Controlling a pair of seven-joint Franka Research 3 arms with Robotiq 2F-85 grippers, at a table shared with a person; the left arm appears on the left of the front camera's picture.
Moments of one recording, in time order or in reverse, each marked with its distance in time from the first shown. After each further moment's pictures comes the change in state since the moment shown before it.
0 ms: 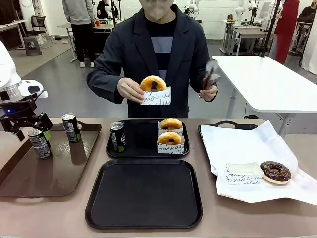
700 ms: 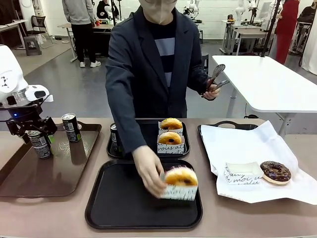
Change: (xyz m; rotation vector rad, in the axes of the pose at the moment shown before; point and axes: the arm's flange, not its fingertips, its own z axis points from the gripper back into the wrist) left arm 0.007 -0.009 -0.019 0.007 0.005 -0.027; right arm 0.000 0.000 0.000 0.000 0.000 0.000
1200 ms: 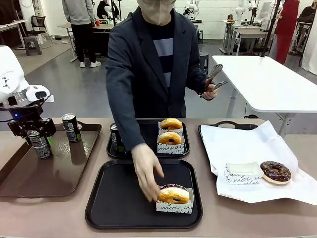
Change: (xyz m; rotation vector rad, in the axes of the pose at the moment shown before) left arm 0.001 0.000 -0.001 0.010 -0.001 -0.009; right arm 0.000 0.000 0.000 0.000 0.000 0.000
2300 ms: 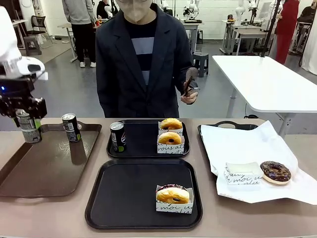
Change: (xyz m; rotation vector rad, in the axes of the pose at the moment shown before) left arm -0.040 -0.044 0.117 0.095 0.015 0.004; right arm 0.000 0.000 0.000 0.000 0.001 0.000
